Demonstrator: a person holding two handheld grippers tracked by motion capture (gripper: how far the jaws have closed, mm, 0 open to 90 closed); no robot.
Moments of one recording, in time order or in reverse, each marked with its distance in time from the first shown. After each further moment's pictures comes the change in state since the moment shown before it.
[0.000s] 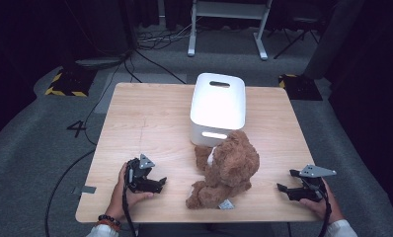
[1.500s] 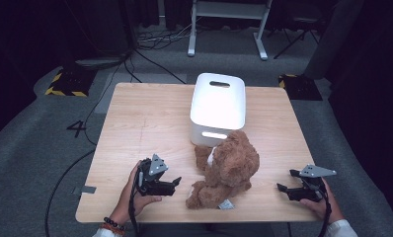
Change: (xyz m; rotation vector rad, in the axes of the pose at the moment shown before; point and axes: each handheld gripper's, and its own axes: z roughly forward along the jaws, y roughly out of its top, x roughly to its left) left arm -0.053 0.035 -0.036 -0.136 -0.076 0.121; right arm 0.000 0.000 0.000 0.000 0.000 -0.001
